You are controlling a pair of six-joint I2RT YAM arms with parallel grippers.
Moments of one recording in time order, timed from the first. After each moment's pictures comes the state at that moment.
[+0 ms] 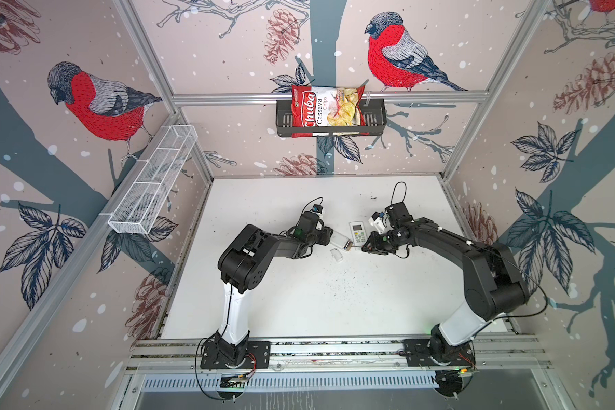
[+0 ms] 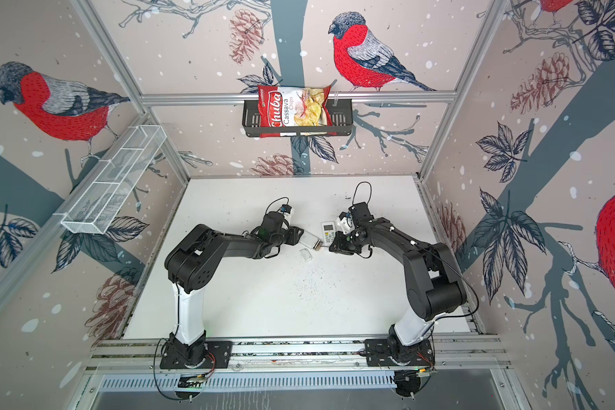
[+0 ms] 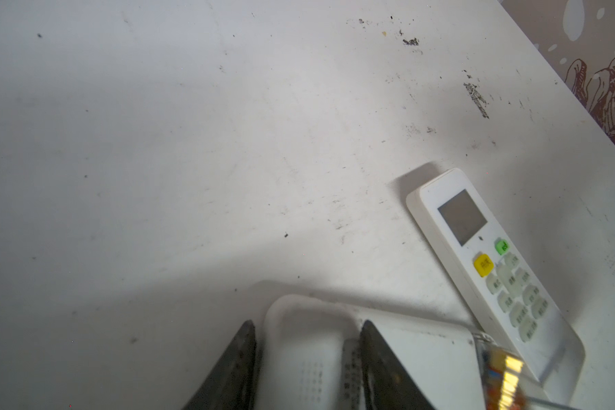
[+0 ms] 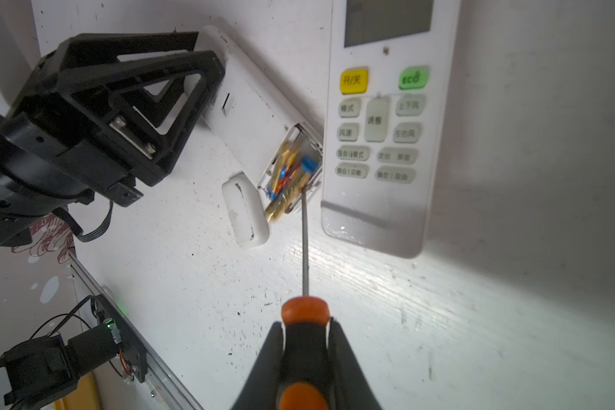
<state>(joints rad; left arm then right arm) -0.56 2.04 1.03 0.37 0.16 -0.34 0.37 1.66 1.01 -0.52 -0.53 0.29</state>
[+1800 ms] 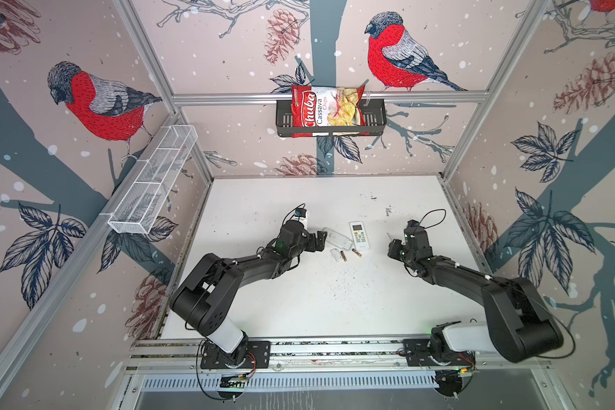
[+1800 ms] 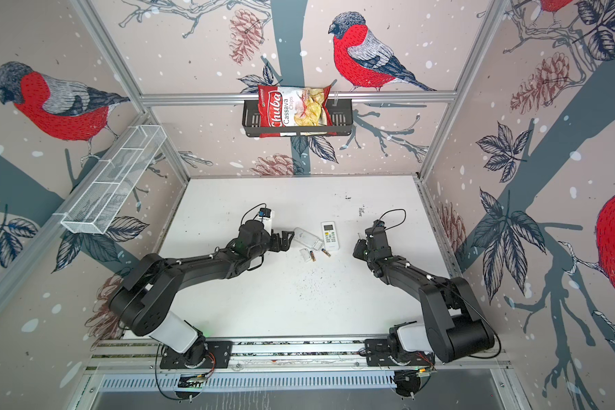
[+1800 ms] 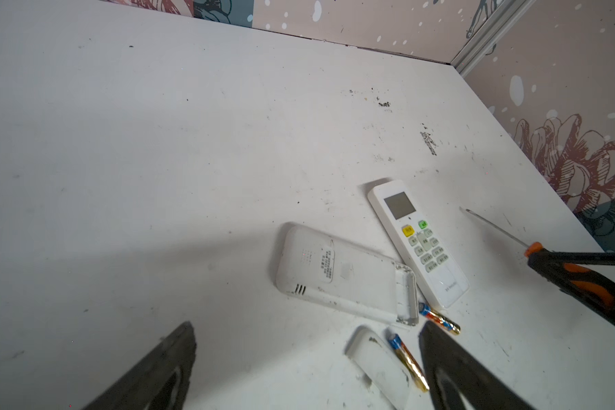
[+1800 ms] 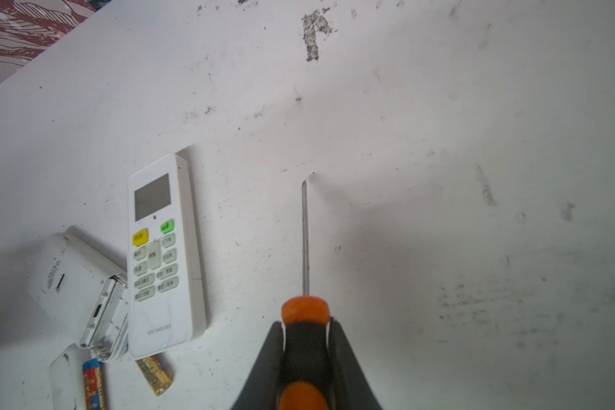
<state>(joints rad) -0.57 1.58 0.69 0.39 0.05 -0.39 0.31 1.39 0.51 0.10 0.03 0.51</state>
